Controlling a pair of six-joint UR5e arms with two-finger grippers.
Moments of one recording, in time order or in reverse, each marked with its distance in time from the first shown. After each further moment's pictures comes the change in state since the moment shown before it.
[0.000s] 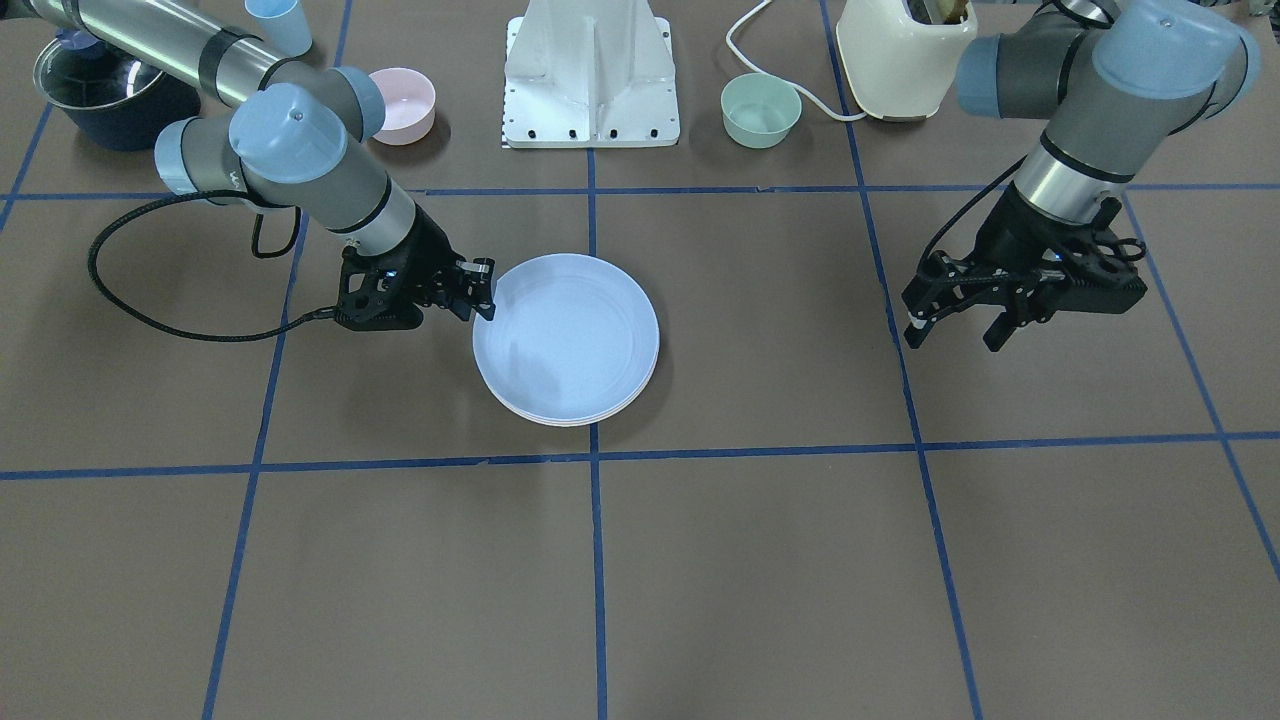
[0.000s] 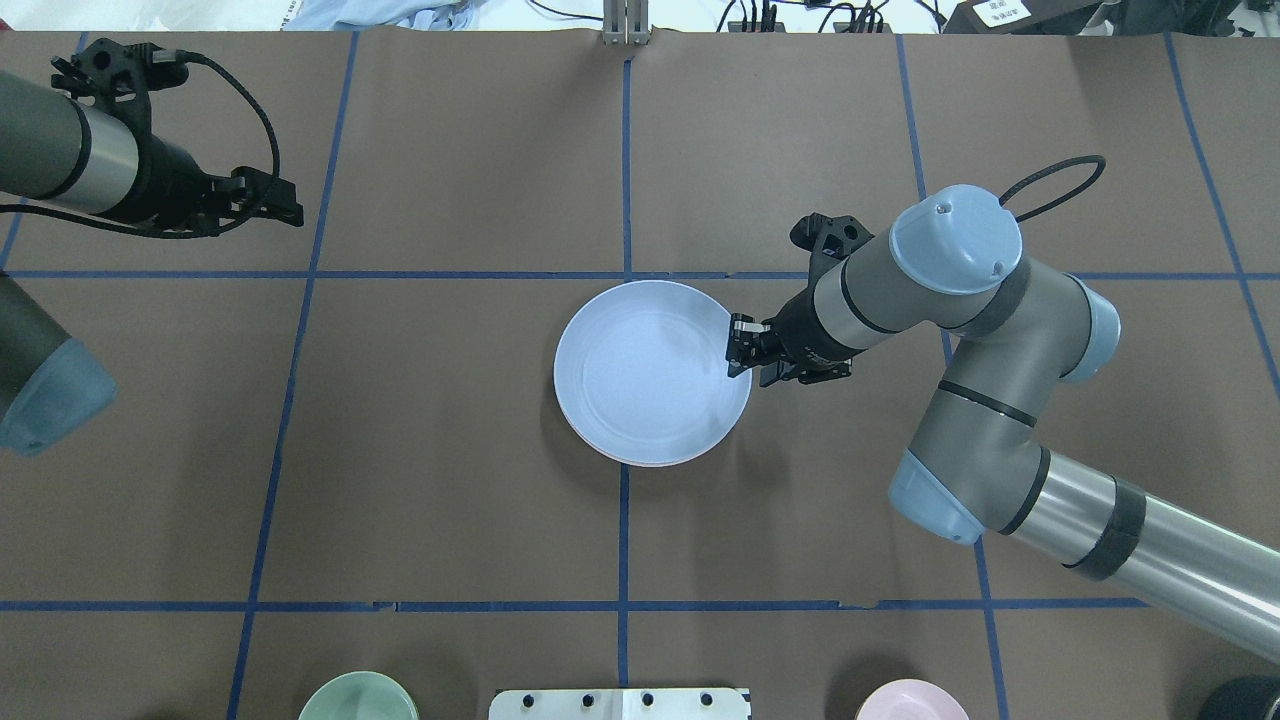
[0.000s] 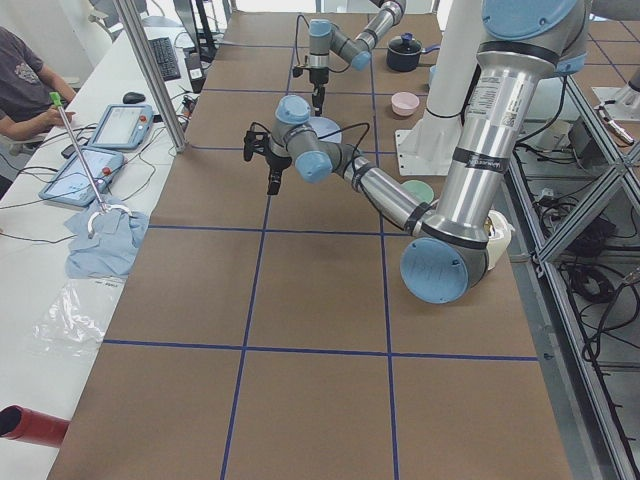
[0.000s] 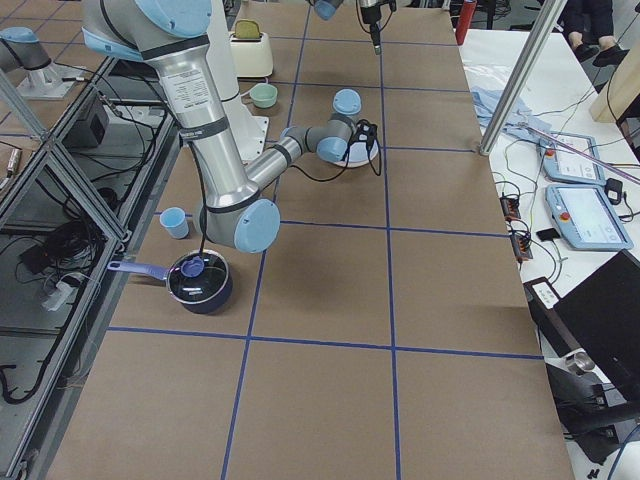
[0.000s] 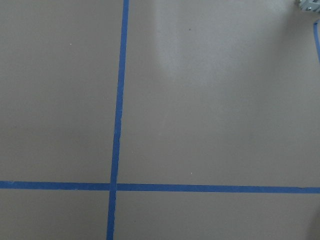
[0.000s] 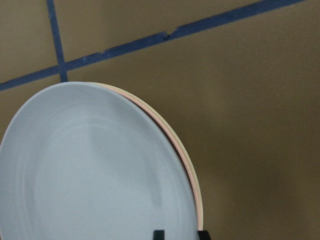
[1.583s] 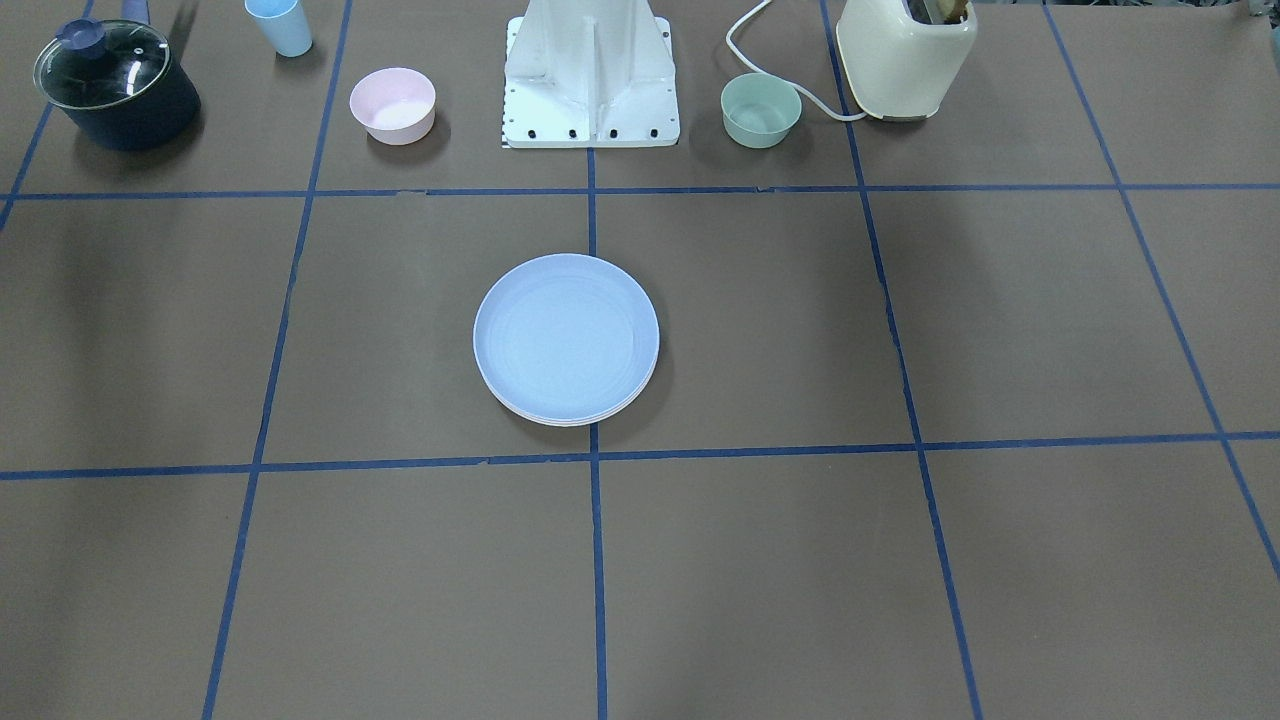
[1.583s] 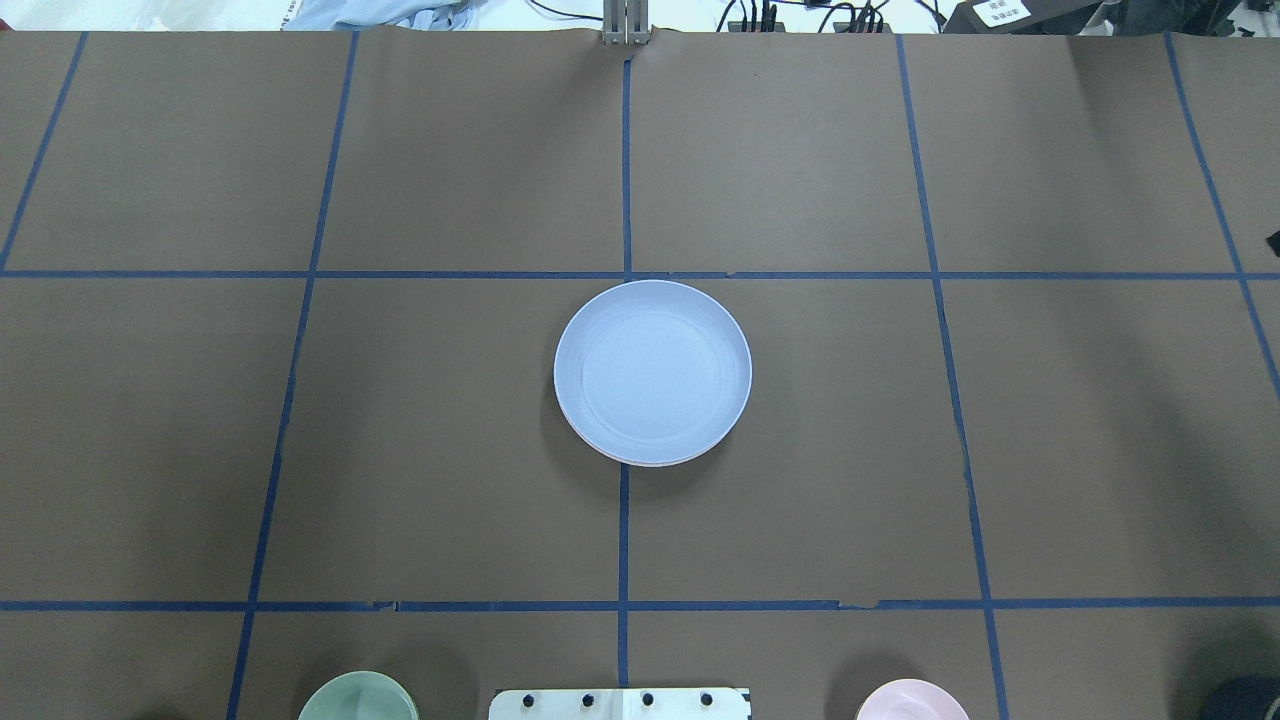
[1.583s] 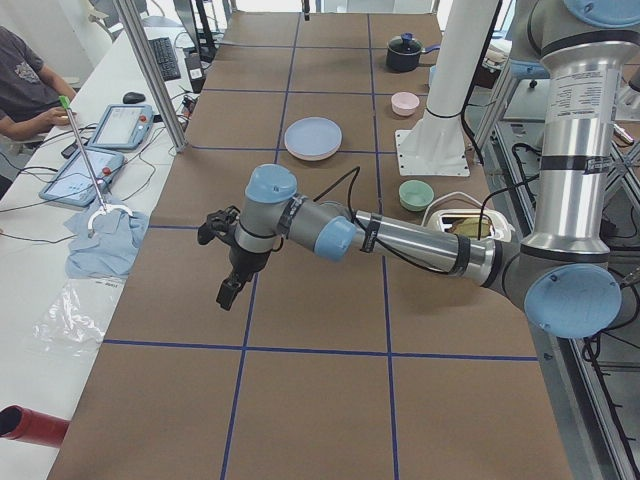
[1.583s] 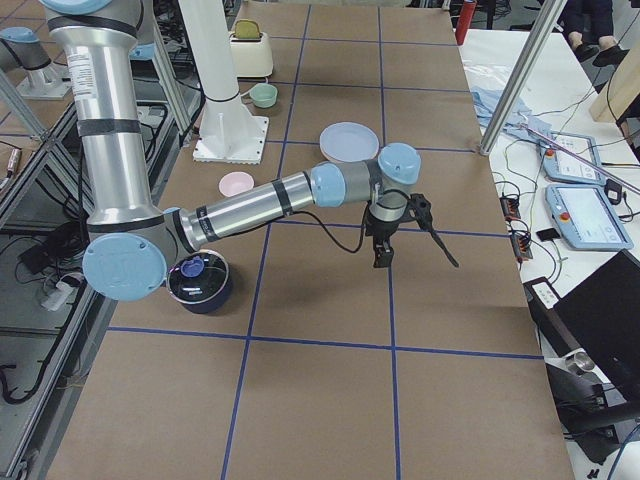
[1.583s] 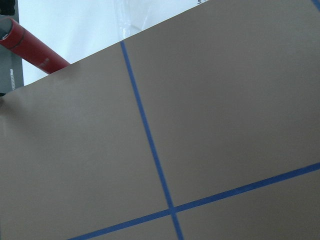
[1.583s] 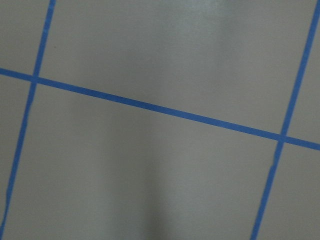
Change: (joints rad) left arm -0.601 0.260 0.143 0.119 -0.093 1.126; right arm 0.805 -0.346 0.092 -0.699 0.267 -1.545
